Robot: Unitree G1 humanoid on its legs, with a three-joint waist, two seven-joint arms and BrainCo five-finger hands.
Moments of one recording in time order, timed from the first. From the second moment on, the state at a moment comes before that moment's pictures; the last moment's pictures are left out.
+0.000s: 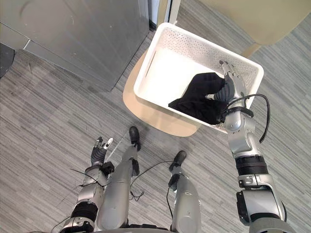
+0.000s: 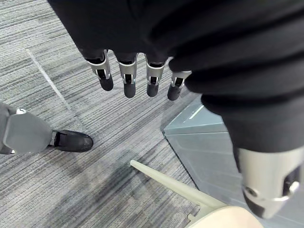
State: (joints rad) left arm -0.16 -0.04 0.20 0.56 -0.17 -0.14 0.16; right arm -0.56 -0.52 -0.02 0.31 -0.55 0.01 -0.17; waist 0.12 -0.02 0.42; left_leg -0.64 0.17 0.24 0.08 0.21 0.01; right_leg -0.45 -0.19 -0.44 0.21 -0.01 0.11
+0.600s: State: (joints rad) left arm -0.24 -0.05 0.20 0.56 -0.54 -0.17 0.15; right arm -0.96 -0.53 0.14 0.89 -0.51 0.05 -0.06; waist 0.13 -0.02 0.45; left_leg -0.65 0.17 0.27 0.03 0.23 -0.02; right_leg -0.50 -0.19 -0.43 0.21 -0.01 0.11
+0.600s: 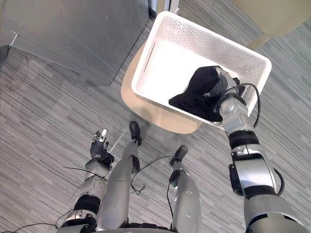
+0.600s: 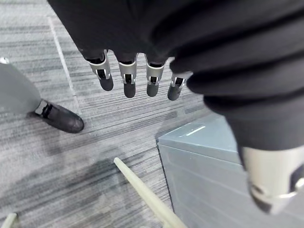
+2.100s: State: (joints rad) left arm 0.06 0.04 0.07 0.33 -0.71 -0.15 -0.05; right arm -0.87 -0.67 -0.15 0.36 0.29 -0.09 -0.15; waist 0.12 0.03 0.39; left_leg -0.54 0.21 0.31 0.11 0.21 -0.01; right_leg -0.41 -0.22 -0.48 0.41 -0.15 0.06
